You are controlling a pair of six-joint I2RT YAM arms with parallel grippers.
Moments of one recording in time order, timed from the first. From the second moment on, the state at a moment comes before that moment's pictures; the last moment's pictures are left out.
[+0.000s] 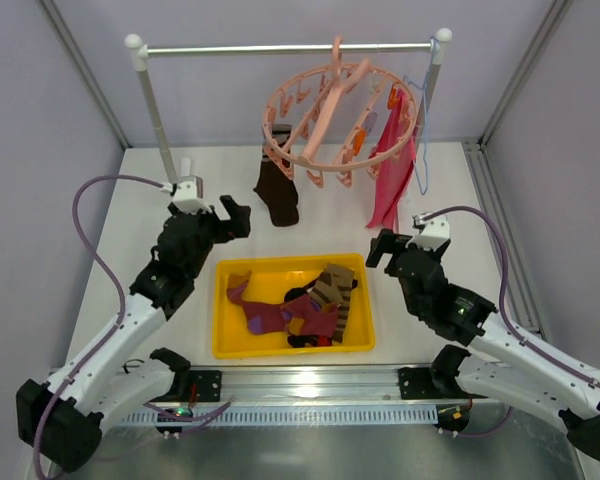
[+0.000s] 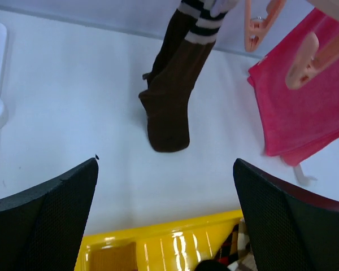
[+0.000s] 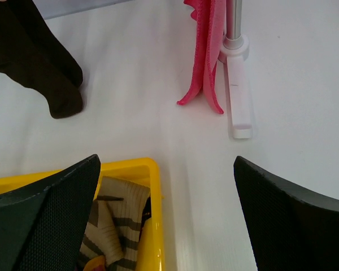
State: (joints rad) left arm -0.57 0.88 0.74 -0.06 -0.36 -0.39; right arm 0.86 0.75 0.66 -0.30 0.82 0.51
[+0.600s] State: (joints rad) left arm -0.35 1.46 0.72 0.70 0.14 -0.08; right arm 0.74 0.80 0.59 -0.13 0.62 0.45
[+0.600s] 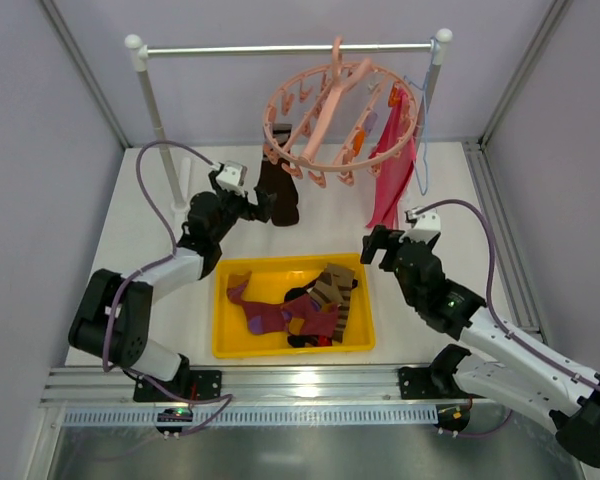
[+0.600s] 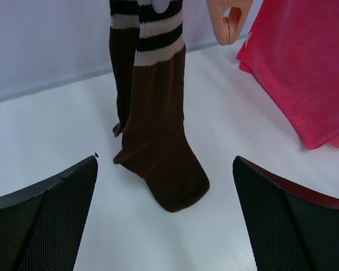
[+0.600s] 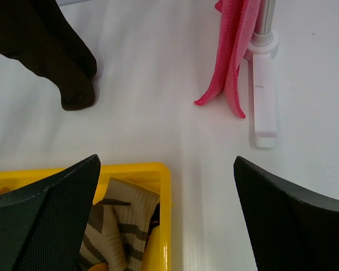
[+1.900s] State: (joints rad) left arm -0.51 1.45 0.68 0.91 0.16 -0.05; right arm 0.65 0.87 0.58 -0.04 0.49 0.40
